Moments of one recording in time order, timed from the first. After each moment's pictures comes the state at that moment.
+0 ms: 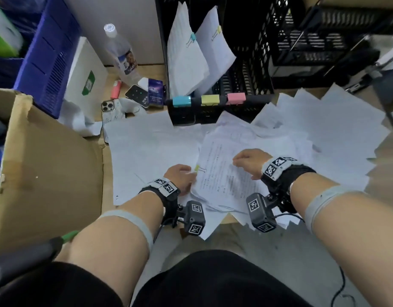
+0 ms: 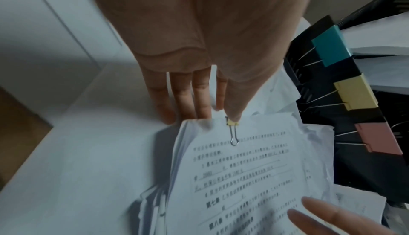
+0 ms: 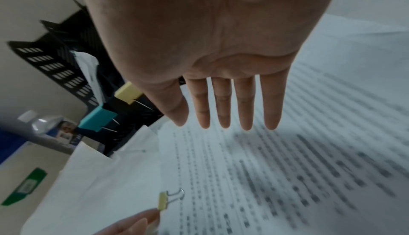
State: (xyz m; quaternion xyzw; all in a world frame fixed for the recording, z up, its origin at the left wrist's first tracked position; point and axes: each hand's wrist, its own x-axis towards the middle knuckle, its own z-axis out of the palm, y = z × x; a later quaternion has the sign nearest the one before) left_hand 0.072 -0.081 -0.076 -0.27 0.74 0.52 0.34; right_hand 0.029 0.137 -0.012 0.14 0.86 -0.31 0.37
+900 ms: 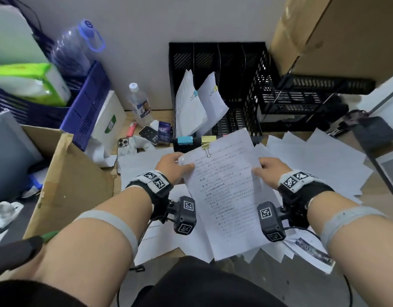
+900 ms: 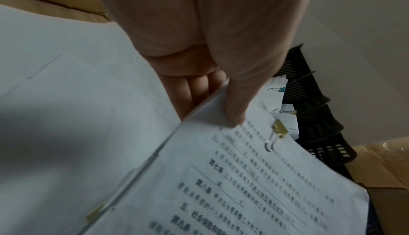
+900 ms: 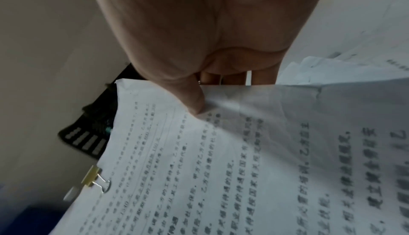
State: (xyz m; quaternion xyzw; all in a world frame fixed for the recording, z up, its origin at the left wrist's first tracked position) left_hand 0.030 -0.091 0.047 -0.19 0.76 0.60 0.18; right_hand 0.019 0.178 0.072 0.08 0.91 -0.33 0.23
